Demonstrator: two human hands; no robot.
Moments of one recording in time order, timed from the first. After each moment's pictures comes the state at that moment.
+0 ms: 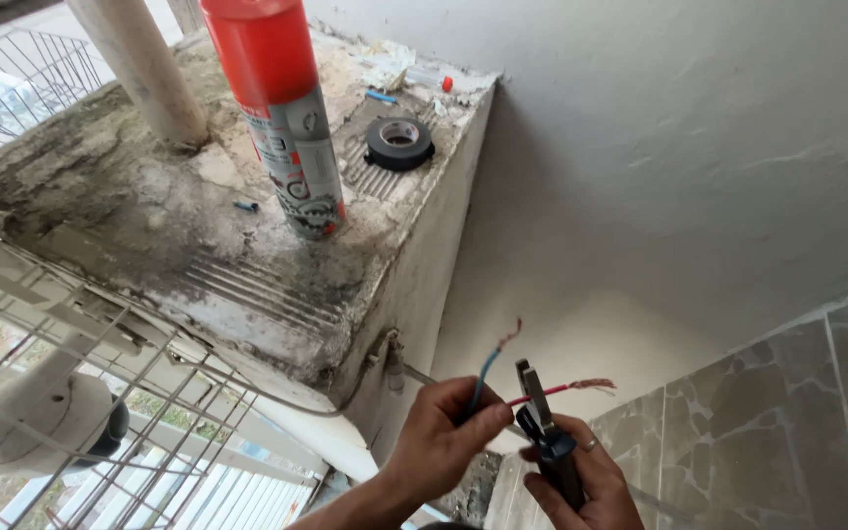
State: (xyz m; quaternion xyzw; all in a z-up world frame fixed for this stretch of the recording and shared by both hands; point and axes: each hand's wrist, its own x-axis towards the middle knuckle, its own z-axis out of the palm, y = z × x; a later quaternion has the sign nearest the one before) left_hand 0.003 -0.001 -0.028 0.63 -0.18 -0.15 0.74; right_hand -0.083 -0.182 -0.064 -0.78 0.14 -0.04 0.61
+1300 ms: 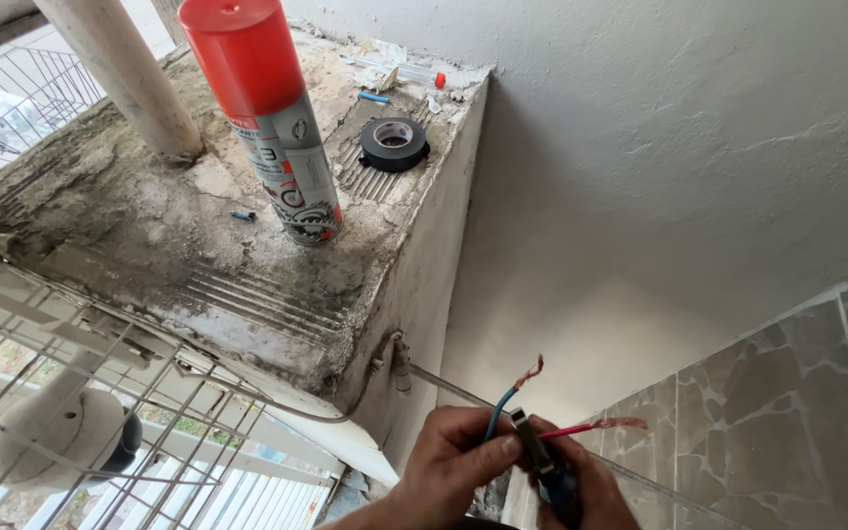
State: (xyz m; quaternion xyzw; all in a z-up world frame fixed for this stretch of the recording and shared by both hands) left_hand -0.017 0.003 -0.025 0.46 -0.21 -0.22 0.84; right_hand -0.088 -0.183 -0.116 -0.76 0.15 -0.01 0.64
